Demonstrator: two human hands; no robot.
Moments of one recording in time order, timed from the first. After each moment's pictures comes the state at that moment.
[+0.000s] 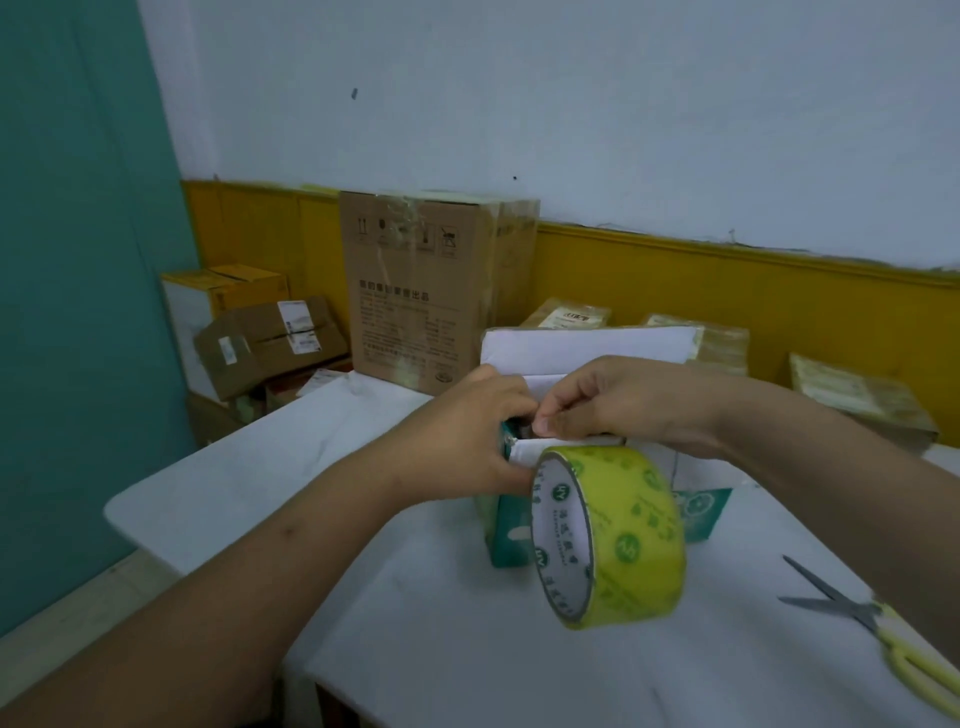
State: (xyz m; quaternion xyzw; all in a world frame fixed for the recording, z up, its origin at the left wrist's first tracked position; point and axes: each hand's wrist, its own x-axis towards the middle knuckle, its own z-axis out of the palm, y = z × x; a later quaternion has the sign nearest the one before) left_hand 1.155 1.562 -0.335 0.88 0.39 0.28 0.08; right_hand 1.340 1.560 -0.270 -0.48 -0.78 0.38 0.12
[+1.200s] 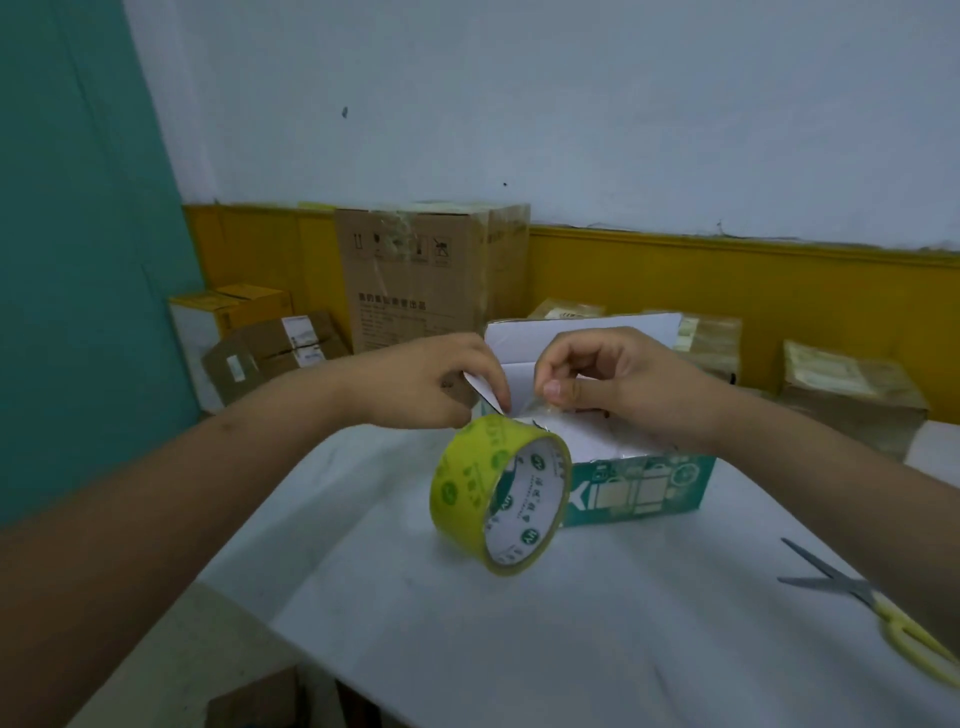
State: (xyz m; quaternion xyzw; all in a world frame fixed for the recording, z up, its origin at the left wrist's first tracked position) left_hand 1.118 1.565 -0.274 0.88 0.43 0.13 0.18; right_hand 1.357 1.565 -0.283 -0.29 -0.81 0.40 0.32
